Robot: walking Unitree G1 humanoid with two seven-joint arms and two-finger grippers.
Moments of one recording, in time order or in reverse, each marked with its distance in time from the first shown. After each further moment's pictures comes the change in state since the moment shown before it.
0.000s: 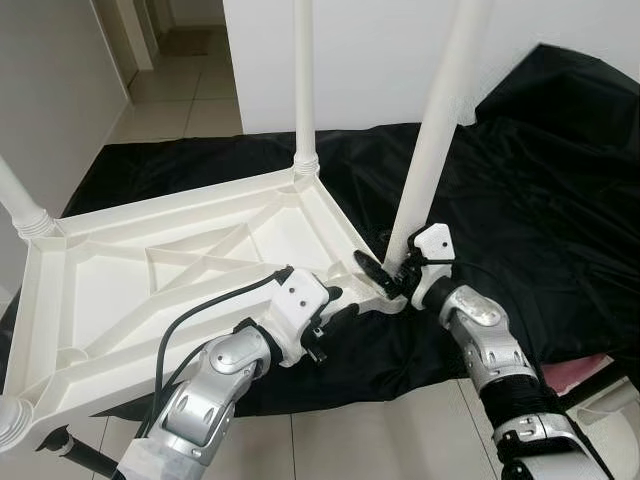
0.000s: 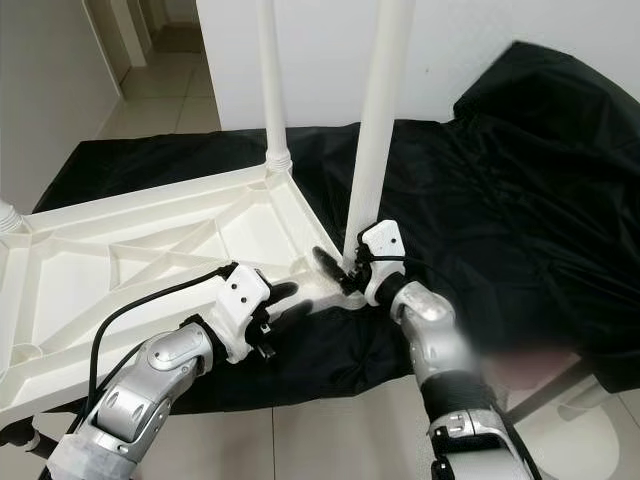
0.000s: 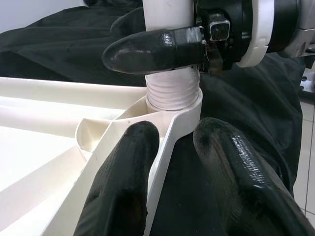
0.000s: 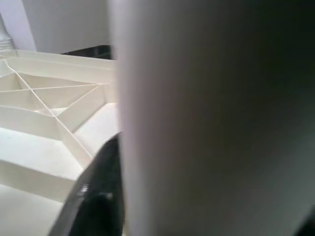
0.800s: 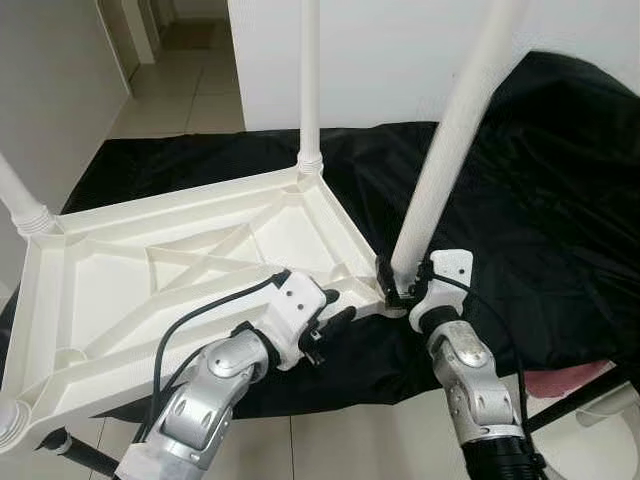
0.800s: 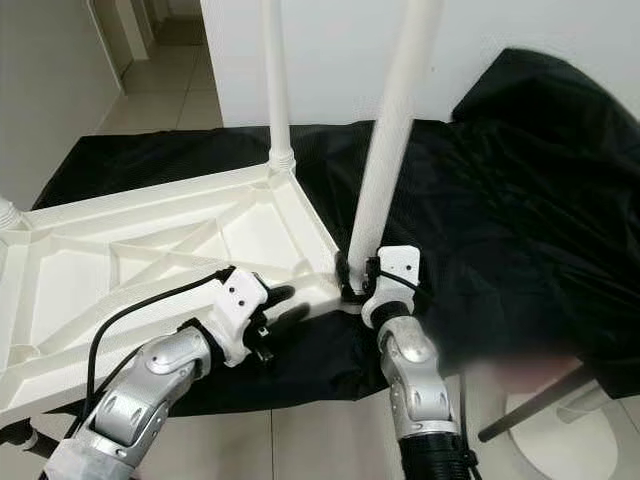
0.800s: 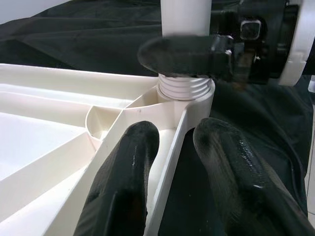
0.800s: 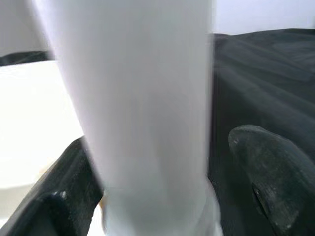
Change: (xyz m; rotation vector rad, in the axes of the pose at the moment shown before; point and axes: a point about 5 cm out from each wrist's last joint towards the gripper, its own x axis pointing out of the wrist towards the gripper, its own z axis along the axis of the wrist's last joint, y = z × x) left arm -0.003 0.000 -0.004 -0.007 0.012 0.011; right arm -0.033 0.023 -0.007 0.163 0.024 -0.442
